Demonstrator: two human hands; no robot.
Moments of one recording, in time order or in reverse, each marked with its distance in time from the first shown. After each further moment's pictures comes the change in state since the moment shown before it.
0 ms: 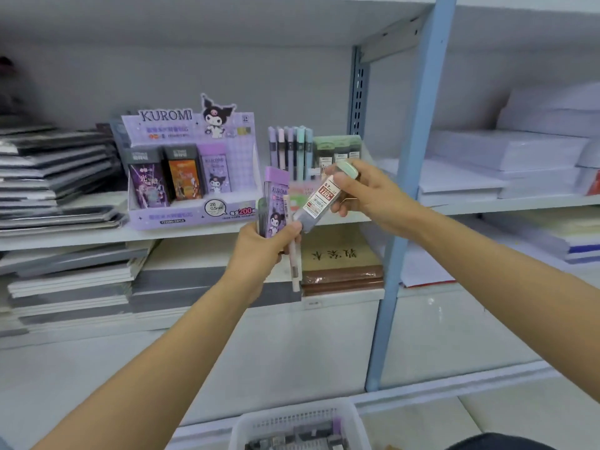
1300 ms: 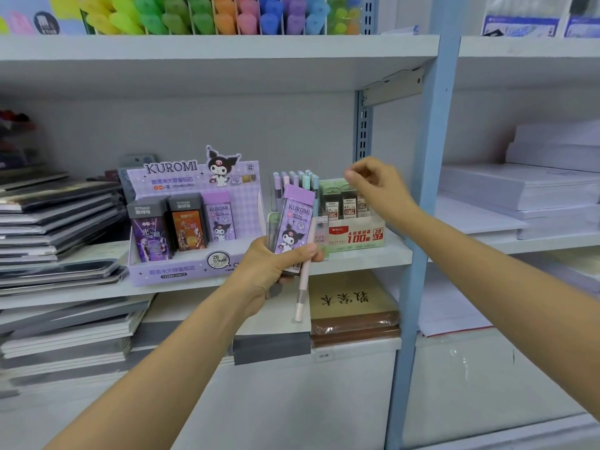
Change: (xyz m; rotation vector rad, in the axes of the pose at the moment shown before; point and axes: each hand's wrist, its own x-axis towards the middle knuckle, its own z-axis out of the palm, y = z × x) left_hand 0.046 0.041 -0.001 -0.054 -0.265 -0.075; right_hand 0.082 0.000 -0.042 -0.465 0.377 -0.132
